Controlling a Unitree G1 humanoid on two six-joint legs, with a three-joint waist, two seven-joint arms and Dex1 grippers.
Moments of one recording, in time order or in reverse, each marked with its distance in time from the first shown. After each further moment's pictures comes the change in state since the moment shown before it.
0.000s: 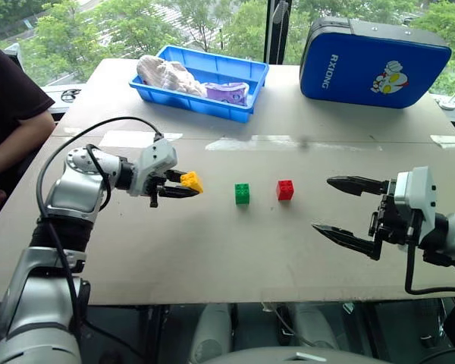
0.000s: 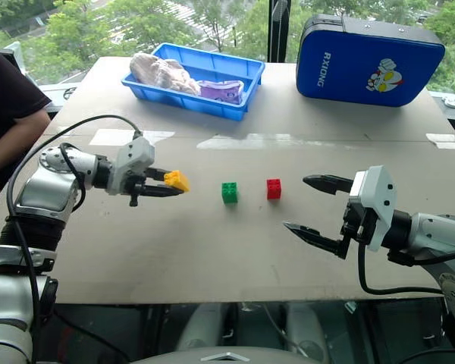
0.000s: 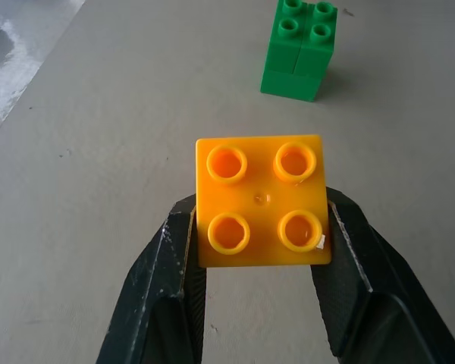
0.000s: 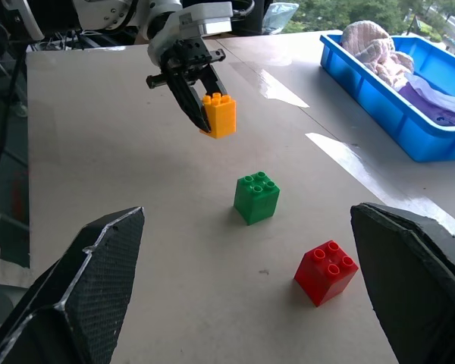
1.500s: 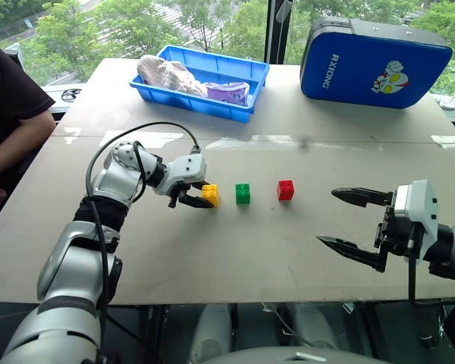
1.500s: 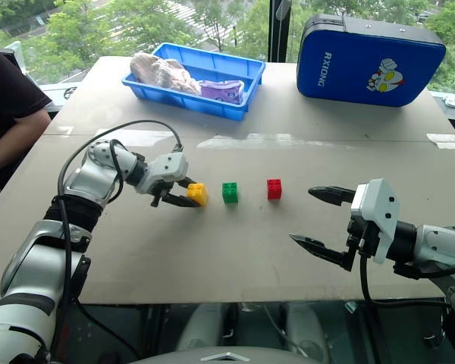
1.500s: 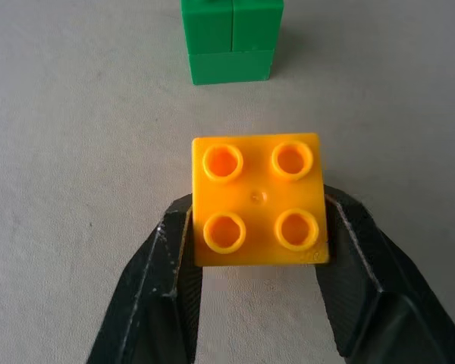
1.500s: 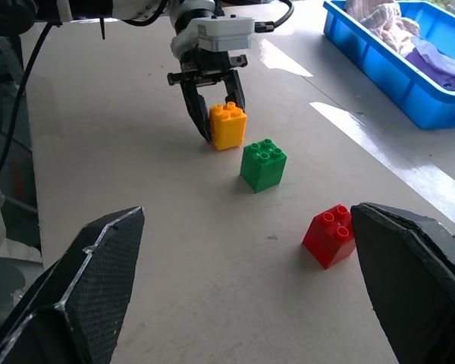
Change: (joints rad) left arm -0.148 -0.127 -0.135 0.247 0.163 -0.238 -0.105; right arm 0.098 -0.034 -0.036 -0.038 -0.004 -0.008 -0.004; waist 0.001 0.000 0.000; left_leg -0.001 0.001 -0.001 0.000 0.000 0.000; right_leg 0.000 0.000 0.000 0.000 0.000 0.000
